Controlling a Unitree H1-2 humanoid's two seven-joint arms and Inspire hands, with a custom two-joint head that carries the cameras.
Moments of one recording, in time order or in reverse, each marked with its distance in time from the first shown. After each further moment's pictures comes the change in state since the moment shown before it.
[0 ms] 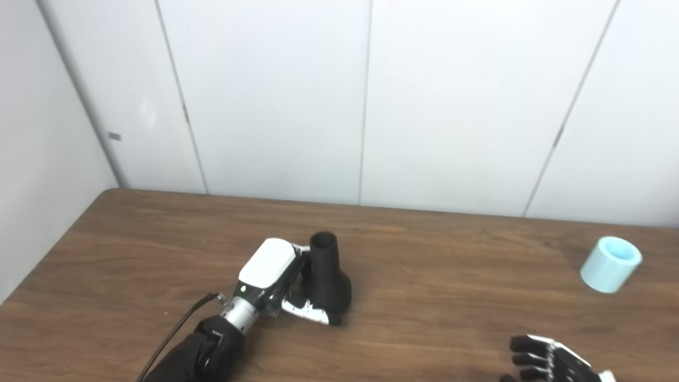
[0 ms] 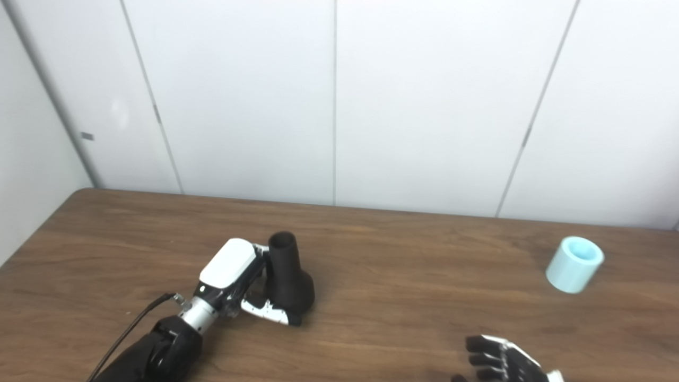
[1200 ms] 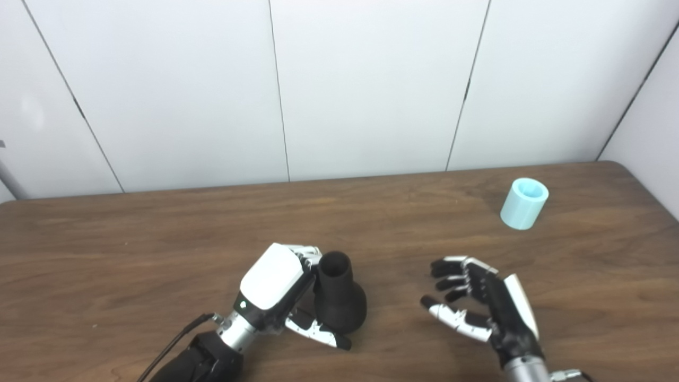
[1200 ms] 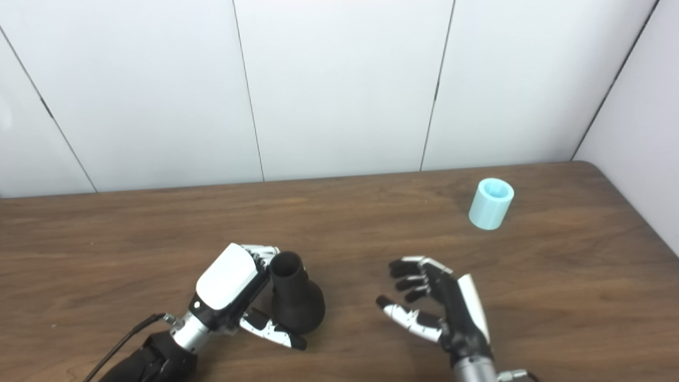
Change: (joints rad) left arm 0.011 -0.068 -0.183 -0.119 0.074 -0.050 0.102; right arm -0.089 0.058 -0.027 0.007 -0.126 -0.019 -0.153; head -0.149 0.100
